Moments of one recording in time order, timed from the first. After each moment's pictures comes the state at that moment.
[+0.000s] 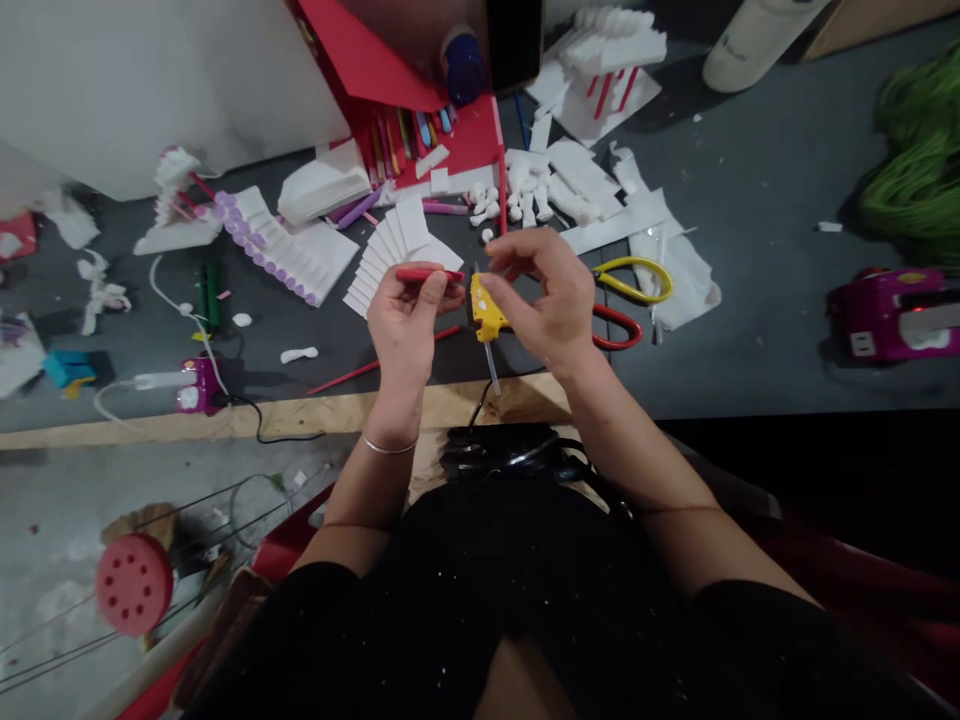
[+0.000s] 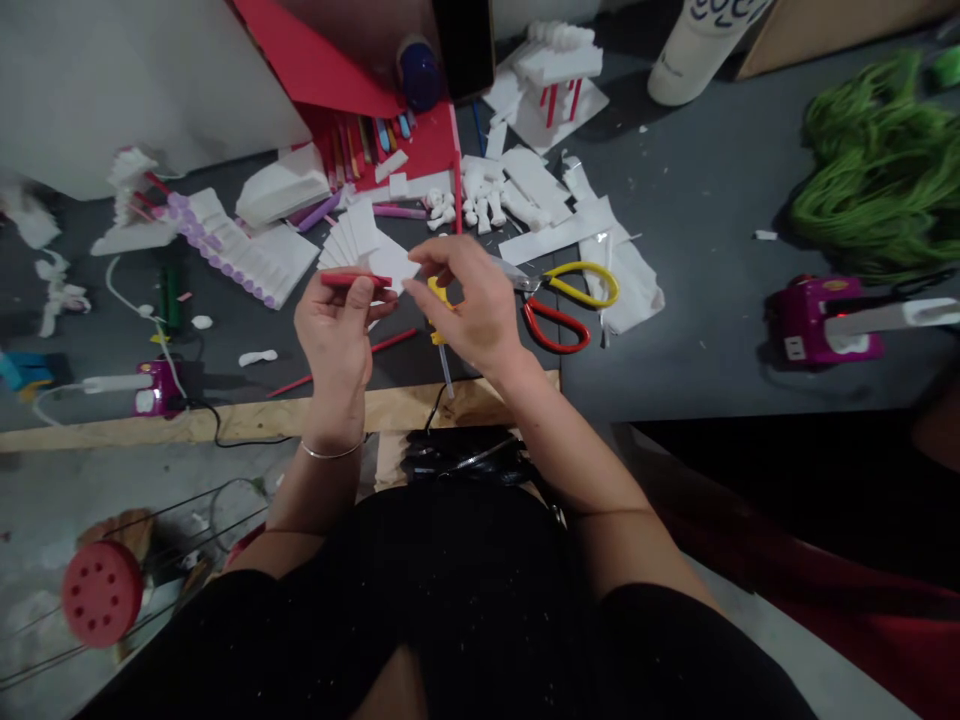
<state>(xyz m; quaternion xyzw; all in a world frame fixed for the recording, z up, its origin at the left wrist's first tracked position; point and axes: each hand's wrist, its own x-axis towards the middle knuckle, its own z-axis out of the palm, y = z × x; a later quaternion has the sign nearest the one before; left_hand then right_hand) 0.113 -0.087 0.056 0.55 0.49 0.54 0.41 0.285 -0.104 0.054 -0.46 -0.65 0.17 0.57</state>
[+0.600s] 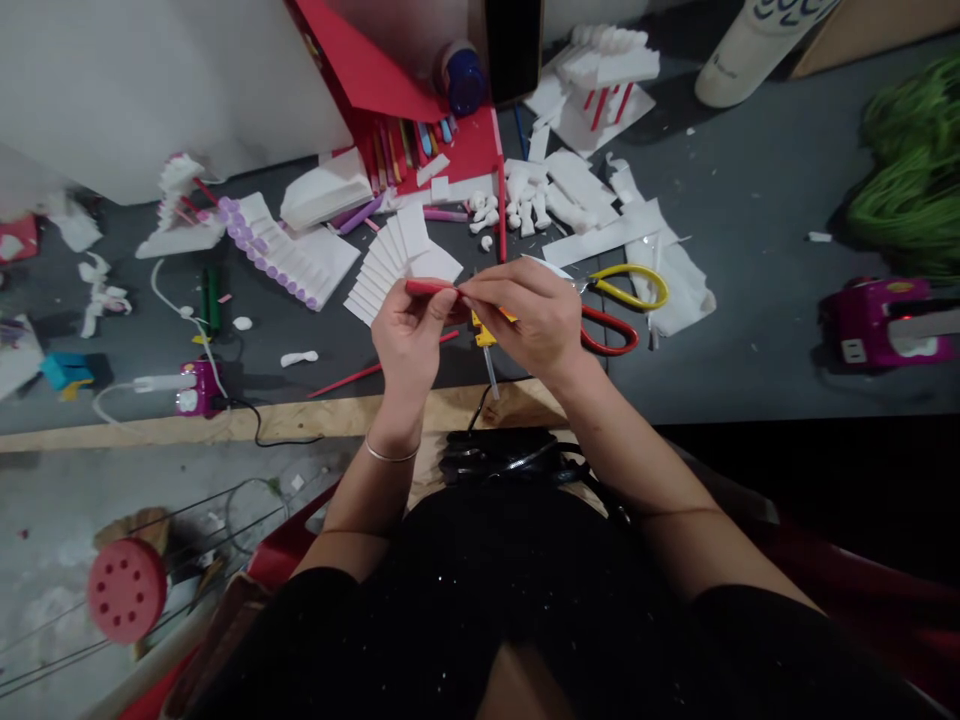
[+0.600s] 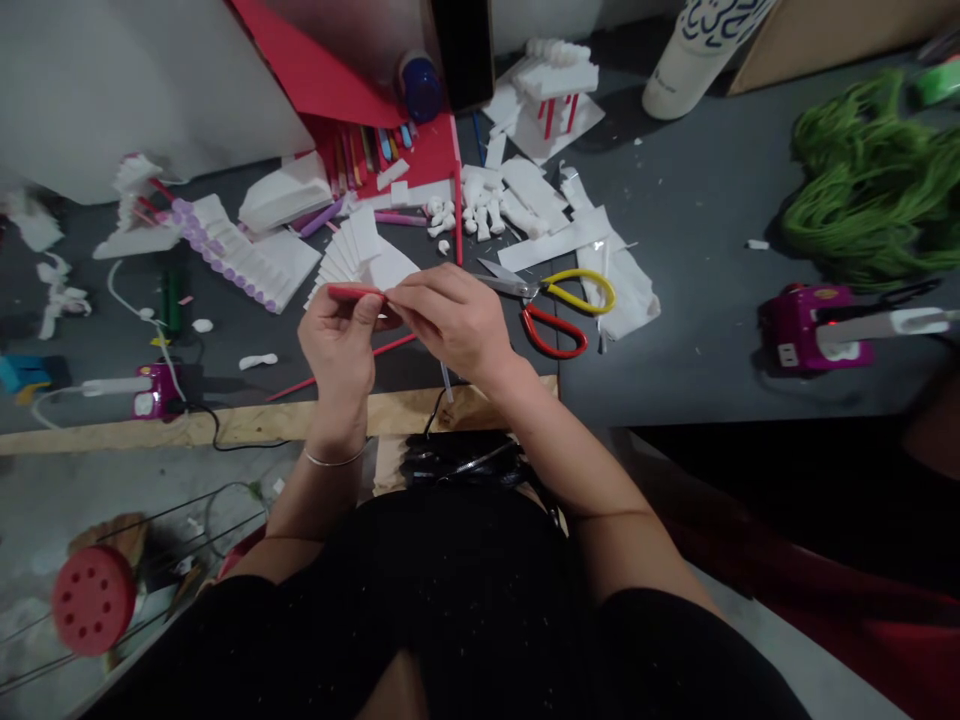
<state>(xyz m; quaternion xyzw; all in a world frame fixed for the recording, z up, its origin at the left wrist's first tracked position) 0.117 -0.096 0.060 0.57 0.47 0.56 0.38 0.279 -0.104 0.055 -0.44 -0.73 0.12 0.51</state>
